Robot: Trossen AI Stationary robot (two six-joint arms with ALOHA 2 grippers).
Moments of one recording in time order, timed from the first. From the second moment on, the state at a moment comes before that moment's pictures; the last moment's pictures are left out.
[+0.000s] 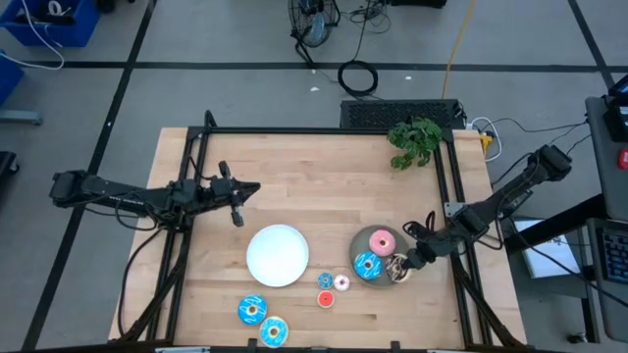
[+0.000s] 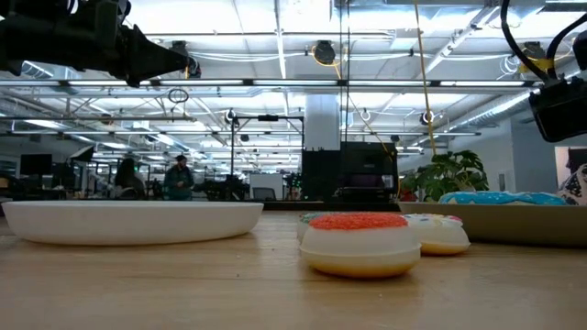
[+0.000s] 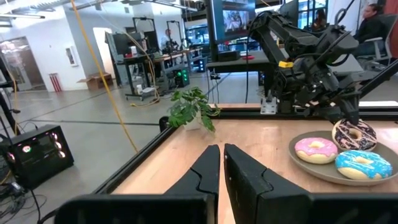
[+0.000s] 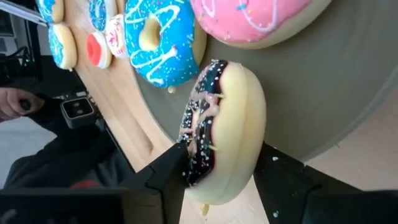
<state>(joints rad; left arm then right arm) -0.05 0.67 0.19 0.52 -0.36 0.13 0.60 0.74 0.23 -0.25 0.00 1.61</state>
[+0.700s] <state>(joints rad) -0.05 0.67 0.19 0.52 -0.36 0.13 0.46 0.74 0.36 -0.46 -0.13 1.47</state>
